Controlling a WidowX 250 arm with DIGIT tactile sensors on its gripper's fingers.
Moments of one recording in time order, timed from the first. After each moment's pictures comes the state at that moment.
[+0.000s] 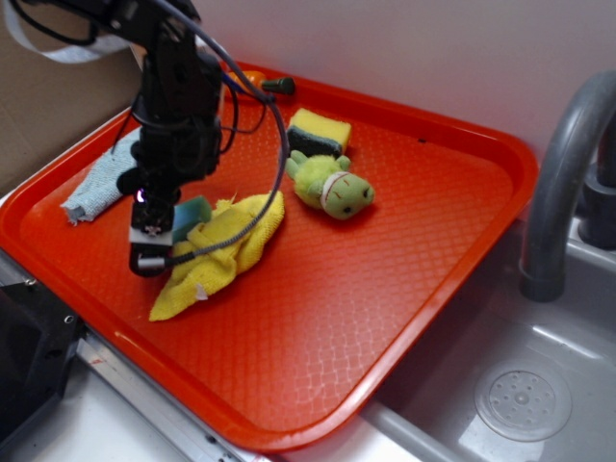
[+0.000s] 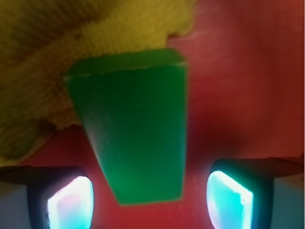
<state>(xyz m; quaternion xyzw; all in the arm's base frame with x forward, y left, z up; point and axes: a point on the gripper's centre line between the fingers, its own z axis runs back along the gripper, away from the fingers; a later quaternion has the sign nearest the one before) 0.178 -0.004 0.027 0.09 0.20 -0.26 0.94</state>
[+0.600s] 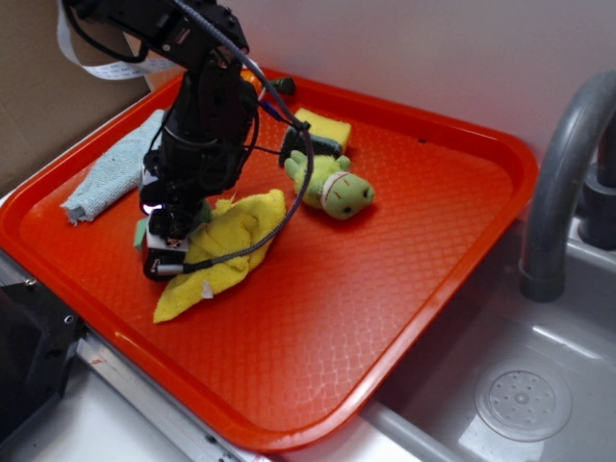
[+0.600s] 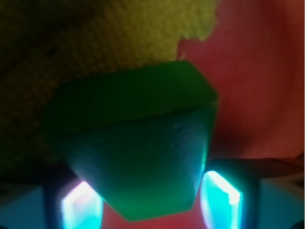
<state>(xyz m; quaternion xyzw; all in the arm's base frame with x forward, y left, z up) 0.180 -0.007 0.022 0.13 0.25 -0.22 0.93</state>
